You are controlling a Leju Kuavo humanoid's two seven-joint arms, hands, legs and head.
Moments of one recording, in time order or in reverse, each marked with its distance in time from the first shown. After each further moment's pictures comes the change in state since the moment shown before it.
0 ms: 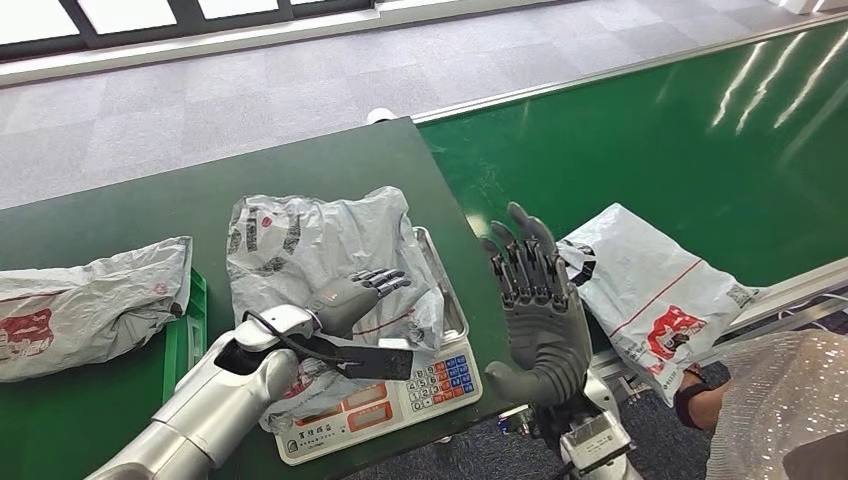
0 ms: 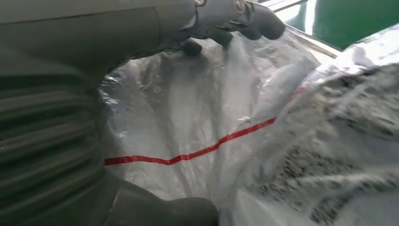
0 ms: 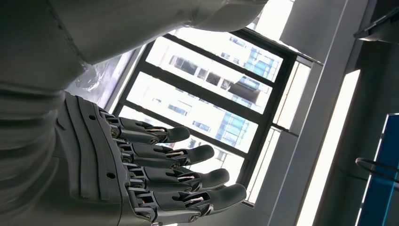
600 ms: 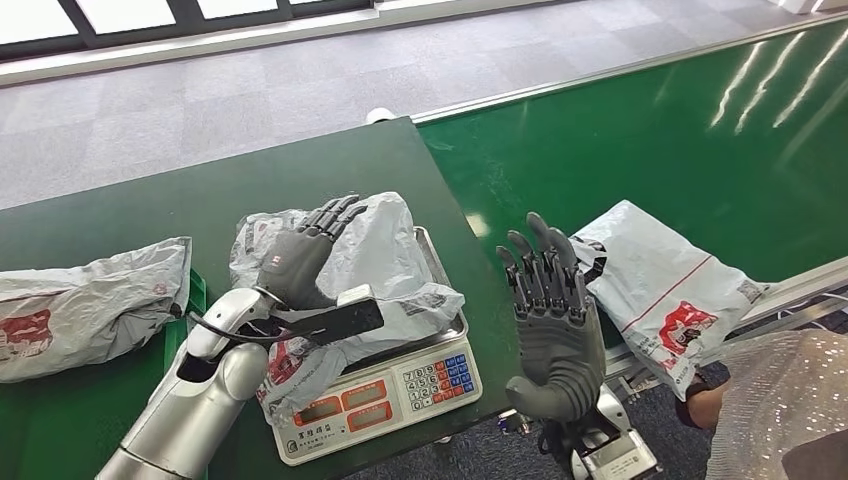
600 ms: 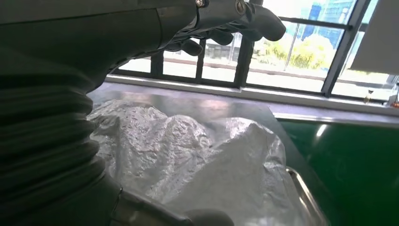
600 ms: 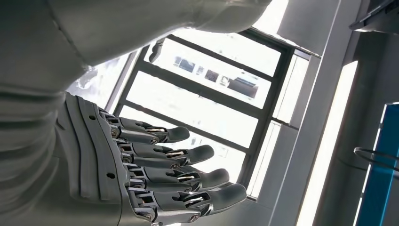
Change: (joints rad) left arm 0.122 0.050 0.253 -0.322 -0.013 0.196 0.064; right arm 0.063 -0.012 0.000 -0.049 -0.032 -0.024 -0.016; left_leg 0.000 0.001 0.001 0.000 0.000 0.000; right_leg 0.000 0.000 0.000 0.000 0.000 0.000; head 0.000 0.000
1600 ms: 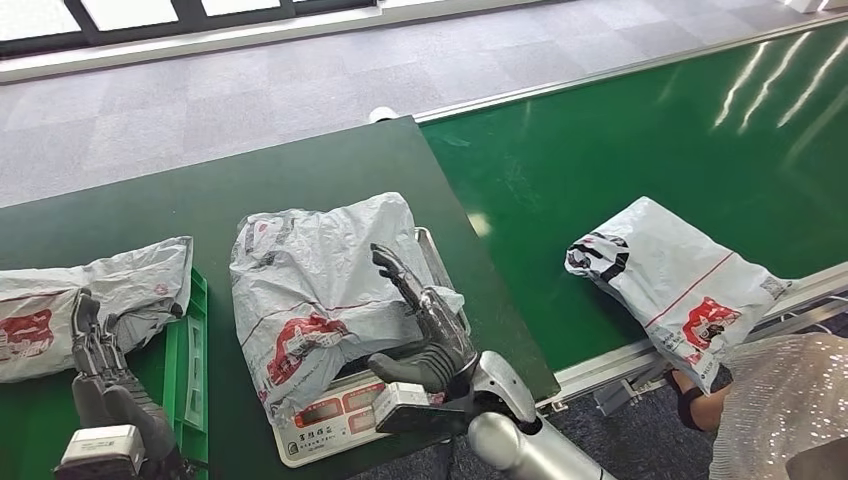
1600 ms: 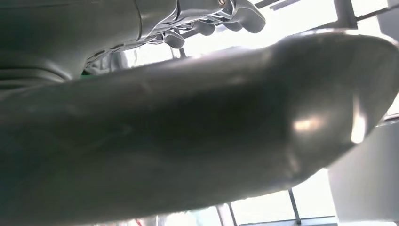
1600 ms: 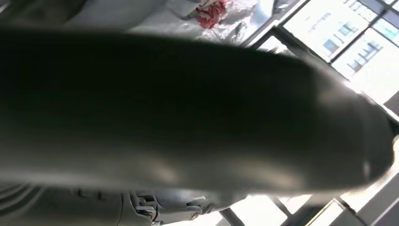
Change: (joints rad) left arm 0.743 -0.015 0.383 -0.740 0.454 0.431 -0.209; right arm -0.293 -0.054 0.326 0.453 0.390 -0.223 0.312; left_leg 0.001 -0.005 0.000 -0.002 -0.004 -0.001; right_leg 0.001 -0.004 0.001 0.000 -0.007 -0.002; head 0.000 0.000
